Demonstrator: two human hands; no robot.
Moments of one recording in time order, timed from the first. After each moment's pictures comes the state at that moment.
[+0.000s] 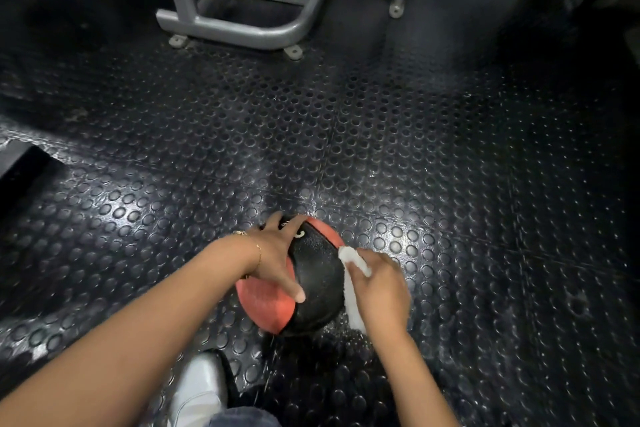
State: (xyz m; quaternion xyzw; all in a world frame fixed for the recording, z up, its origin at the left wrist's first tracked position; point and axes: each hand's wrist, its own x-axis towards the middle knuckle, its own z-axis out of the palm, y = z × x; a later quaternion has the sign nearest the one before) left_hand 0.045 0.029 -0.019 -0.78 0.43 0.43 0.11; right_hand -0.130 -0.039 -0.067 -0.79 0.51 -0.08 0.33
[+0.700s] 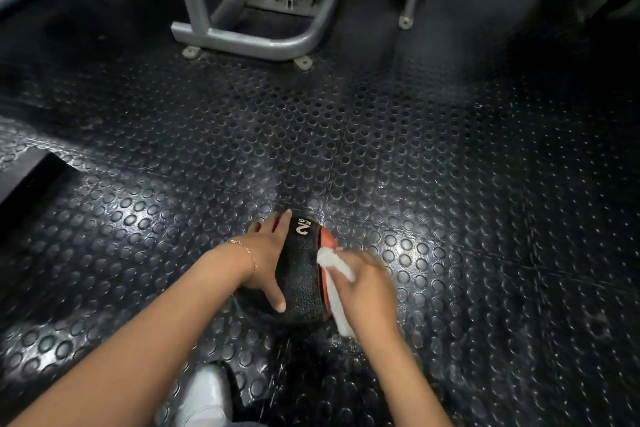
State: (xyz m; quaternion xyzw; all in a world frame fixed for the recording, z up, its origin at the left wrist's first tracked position) left_hand 0.063 0.039 -0.020 -0.80 0.44 0.39 0.12; right_hand -0.101 -0.035 -0.060 -0.83 0.41 -0.11 0.35
